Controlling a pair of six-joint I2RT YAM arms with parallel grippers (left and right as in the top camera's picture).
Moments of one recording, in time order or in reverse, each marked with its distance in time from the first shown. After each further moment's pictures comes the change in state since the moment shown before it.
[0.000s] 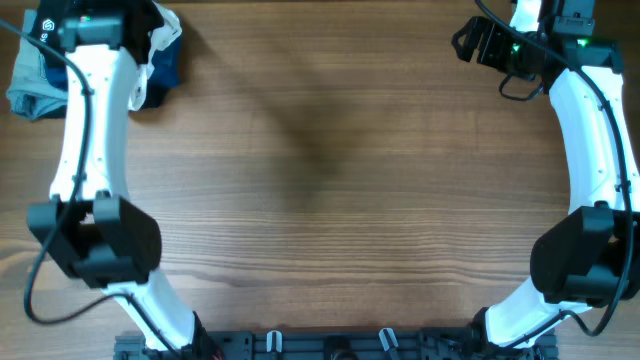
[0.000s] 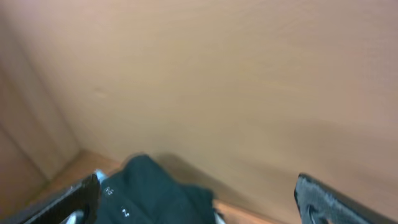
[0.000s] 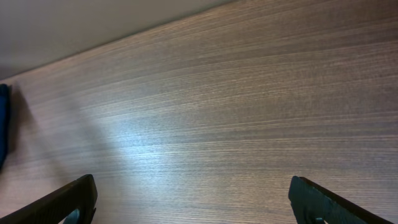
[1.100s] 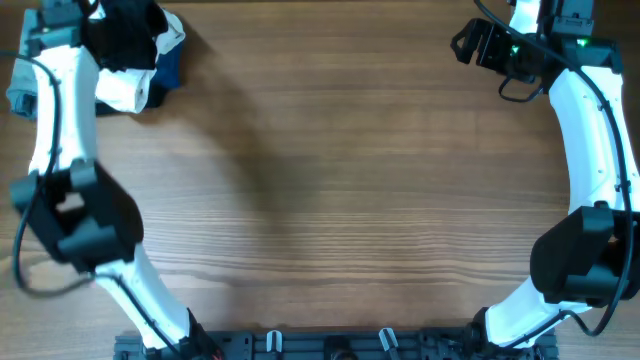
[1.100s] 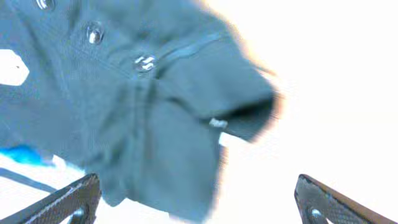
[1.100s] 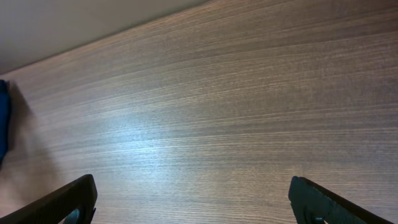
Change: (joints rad) left arm 0.158 0.068 -0.008 -0.515 0.403 -0.155; right arm 0.002 0.000 -0.001 -0.018 0.000 0.000
